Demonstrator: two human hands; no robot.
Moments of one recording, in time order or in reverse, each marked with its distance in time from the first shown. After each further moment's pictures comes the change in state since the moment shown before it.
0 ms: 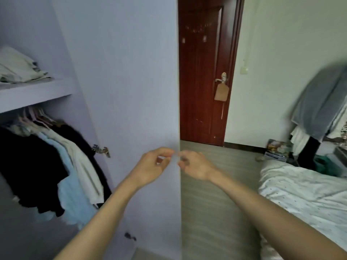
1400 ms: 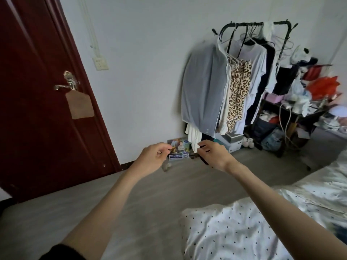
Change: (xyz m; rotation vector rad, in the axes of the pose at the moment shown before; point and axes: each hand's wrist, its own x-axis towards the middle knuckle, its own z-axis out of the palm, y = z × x) left_hand 0.770 0.141 0.517 -0.131 -0.629 0.357; right_hand 0.287 0.684 -0.352 0.178 0.497 0.819
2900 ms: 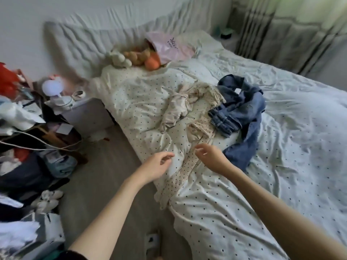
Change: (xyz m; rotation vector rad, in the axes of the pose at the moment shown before) left_hand 0.482 0.272 0.571 0.244 -1.573 0.998; right_hand 0.108 0.440 -0.205 0.325 1.046 1.356
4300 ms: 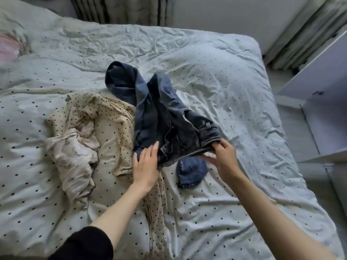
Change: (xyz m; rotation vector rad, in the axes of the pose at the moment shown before) left_hand 0.349 0.044 0.098 0.736 -0.246 0.602; right_hand 0.112 0.116 -0.075 1.144 1.162 0.676
